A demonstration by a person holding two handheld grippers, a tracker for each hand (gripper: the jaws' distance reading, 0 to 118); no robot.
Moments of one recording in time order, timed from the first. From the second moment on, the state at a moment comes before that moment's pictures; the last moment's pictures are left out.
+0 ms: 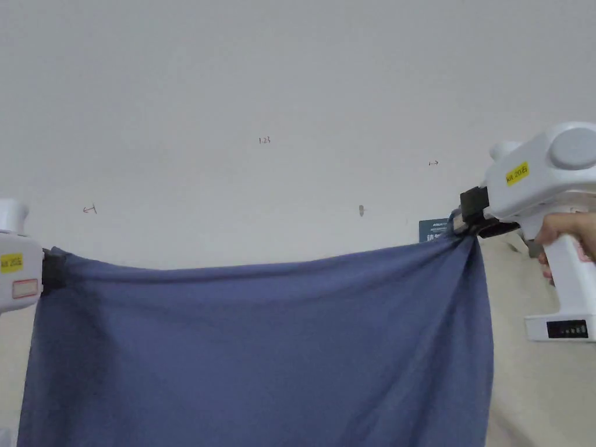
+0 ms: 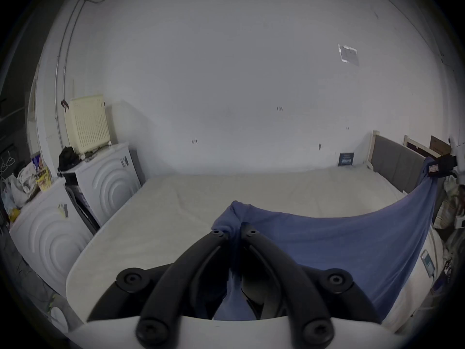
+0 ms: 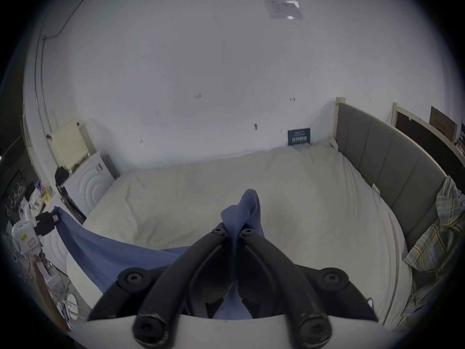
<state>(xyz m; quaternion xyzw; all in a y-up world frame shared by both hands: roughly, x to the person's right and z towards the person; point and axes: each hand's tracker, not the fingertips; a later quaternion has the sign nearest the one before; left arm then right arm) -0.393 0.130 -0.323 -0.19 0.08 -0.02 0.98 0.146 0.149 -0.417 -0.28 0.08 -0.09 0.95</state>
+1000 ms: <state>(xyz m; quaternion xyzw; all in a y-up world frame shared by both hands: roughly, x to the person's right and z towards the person) -0.446 0.284 -0.535 -0.10 0.12 -0.03 0.99 0.094 0.309 -0.574 -0.17 0.07 -0.14 0.97</state>
